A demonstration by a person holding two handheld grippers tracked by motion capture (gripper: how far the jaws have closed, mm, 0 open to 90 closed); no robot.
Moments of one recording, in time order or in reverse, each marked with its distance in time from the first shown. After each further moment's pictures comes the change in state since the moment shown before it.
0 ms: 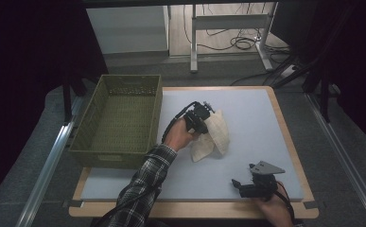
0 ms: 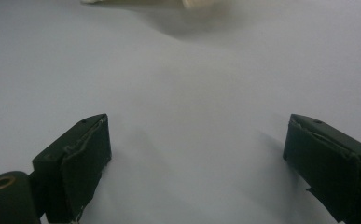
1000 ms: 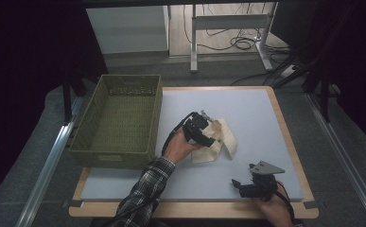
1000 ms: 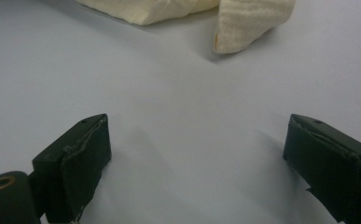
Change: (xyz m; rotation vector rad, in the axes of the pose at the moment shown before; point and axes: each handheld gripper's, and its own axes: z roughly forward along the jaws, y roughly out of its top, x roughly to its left) left arm -0.013 -0.030 0.016 -0.133 0.022 -0.039; right arm 0.000 0.000 0.000 0.002 -0.001 0.000
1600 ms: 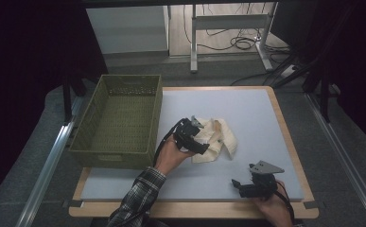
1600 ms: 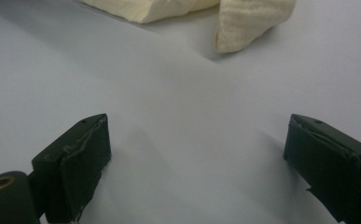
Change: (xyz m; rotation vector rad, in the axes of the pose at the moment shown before) left arm -0.012 -0.033 -0.027 -0.070 0.010 -0.039; right arm 0.001 0.002 0.000 0.012 -0.002 -0.004
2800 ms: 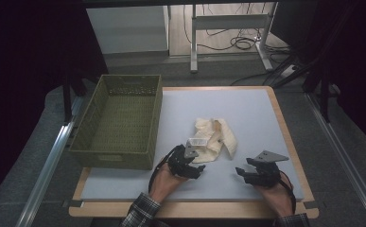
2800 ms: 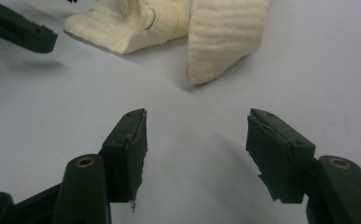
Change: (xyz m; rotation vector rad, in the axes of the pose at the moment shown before) left arm -0.041 -0.071 0.003 -0.075 0.004 0.073; right arm -0.024 0.022 -0.001 0.007 0.035 0.033
